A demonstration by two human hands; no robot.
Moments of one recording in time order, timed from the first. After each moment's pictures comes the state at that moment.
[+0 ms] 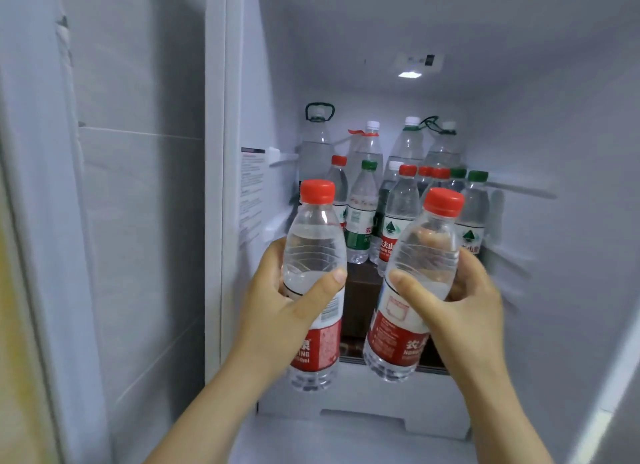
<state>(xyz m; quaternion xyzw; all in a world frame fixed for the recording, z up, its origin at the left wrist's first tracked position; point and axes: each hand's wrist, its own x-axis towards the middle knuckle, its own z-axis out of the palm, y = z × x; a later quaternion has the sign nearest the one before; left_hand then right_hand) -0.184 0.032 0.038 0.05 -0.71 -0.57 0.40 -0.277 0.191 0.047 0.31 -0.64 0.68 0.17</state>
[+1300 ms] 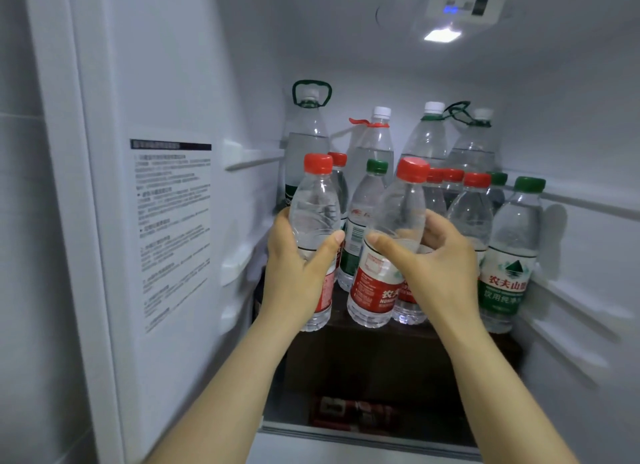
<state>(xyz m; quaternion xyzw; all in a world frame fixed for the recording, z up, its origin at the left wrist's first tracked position) -0.379 -0.052 0.040 0.08 -0.71 -0.50 0.50 -0.437 0.101 0.074 0.33 -0.70 0.61 0.20</state>
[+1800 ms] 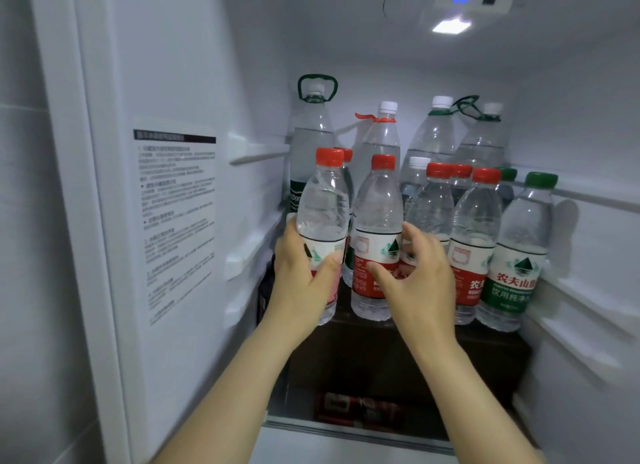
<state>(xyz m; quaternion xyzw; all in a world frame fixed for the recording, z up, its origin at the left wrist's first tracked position) -0.375 -0.050 0.023 0.07 -0.76 -0.47 0.45 -0.454 0.083 0.034 0.31 -0.76 0.47 0.31</state>
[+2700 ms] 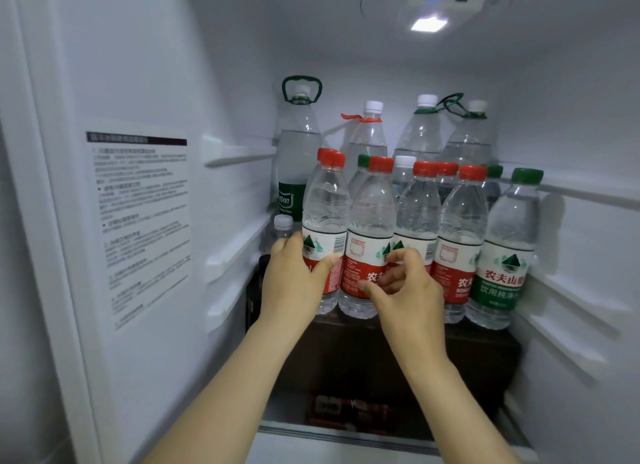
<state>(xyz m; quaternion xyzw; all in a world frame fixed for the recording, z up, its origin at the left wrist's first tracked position) -0.391 -0.043 0.033 0.18 -0.81 -0.36 0.43 -0.459 0.093 0.016 0.28 -0.79 0.49 0.24</state>
